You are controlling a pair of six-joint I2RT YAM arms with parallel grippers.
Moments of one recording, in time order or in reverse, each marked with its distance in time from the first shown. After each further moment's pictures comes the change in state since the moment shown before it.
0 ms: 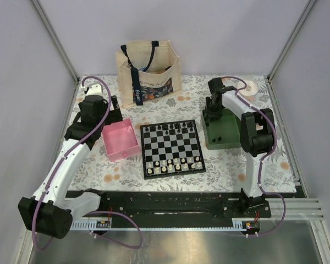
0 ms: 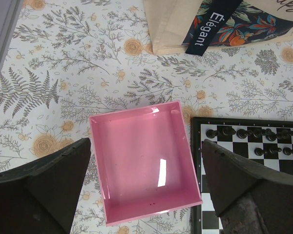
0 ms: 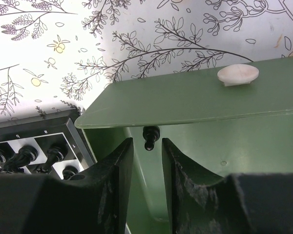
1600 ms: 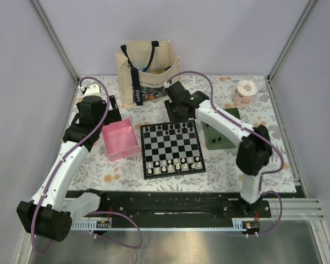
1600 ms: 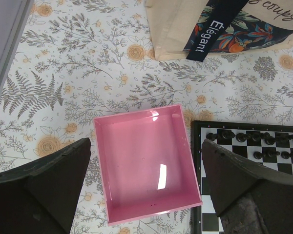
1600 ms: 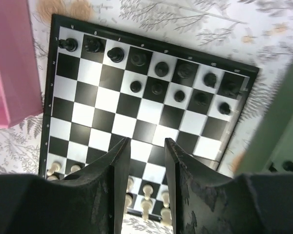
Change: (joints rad) left arm 0.000 -0.027 0.000 0.000 -0.016 0.000; right arm 0.478 -0.121 0.144 -0.088 0.099 -0.043
